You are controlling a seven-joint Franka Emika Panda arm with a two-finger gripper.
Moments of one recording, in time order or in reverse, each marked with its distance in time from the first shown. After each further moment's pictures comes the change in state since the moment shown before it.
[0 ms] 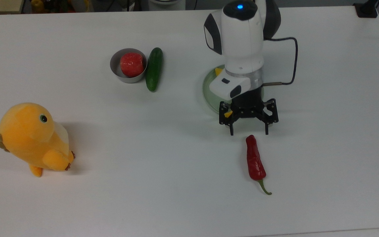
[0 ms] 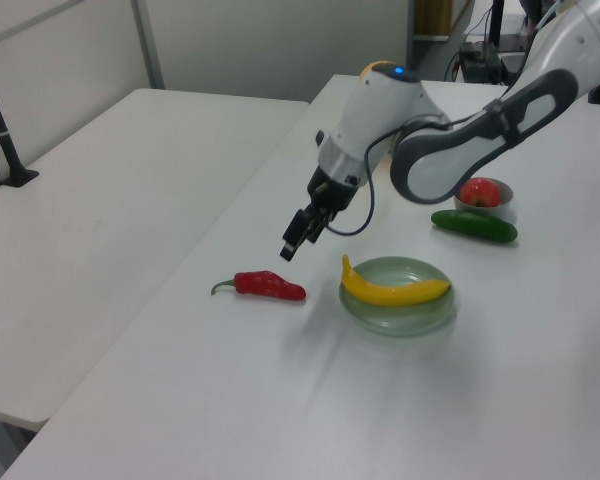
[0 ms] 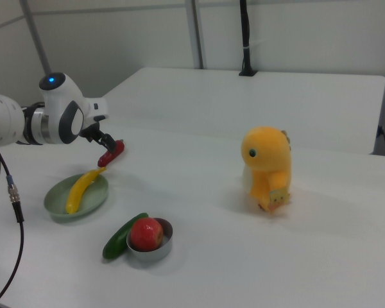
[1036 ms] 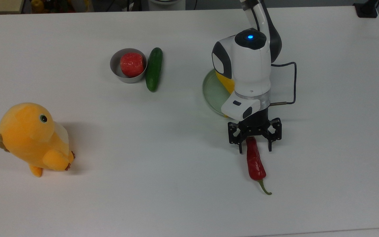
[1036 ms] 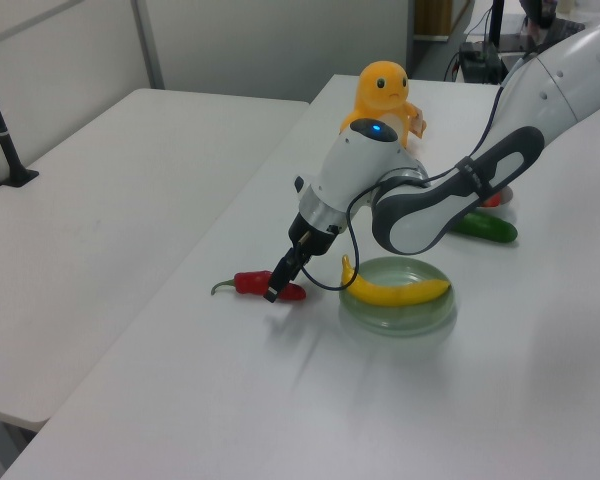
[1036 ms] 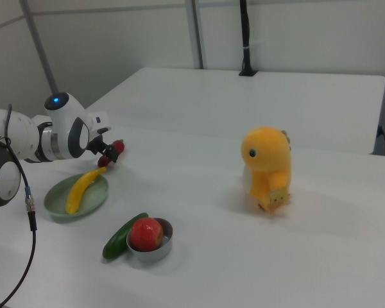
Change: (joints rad) arm 0.030 0.187 -0.001 0.140 -0.105 0.071 0.001
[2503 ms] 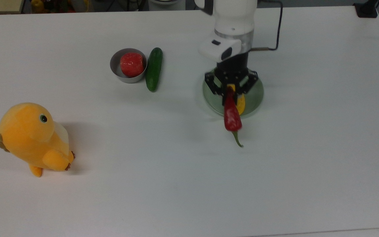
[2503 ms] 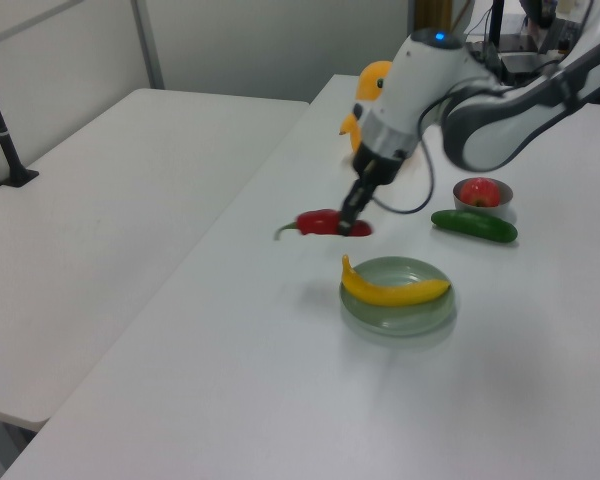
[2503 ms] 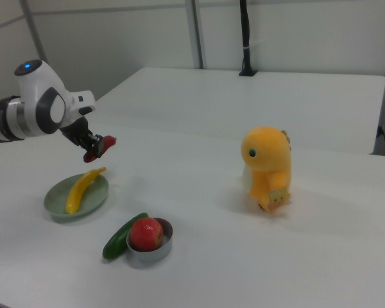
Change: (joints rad) arm -0.060 -0.504 0.000 -0.444 -0.024 -0.219 -0.018
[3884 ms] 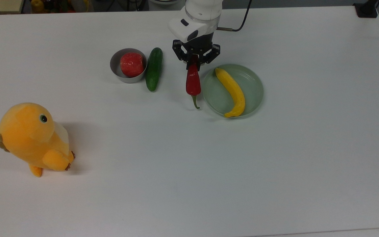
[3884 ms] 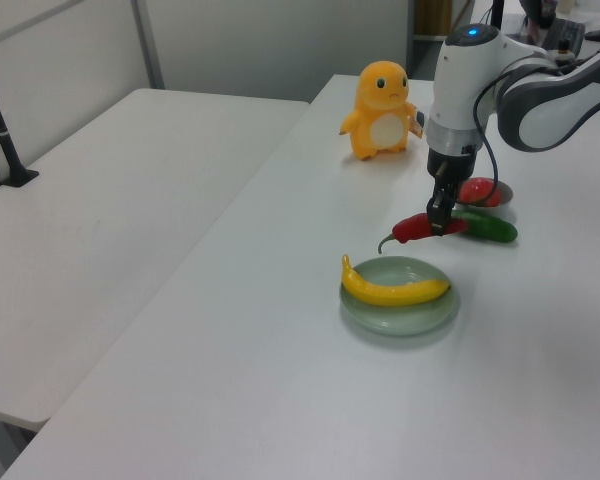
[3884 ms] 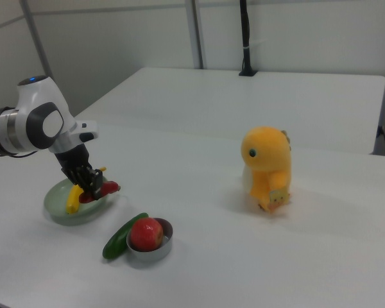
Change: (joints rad) arm -0.061 -0.212 -0.010 -0.275 0.000 -0.247 -0.032
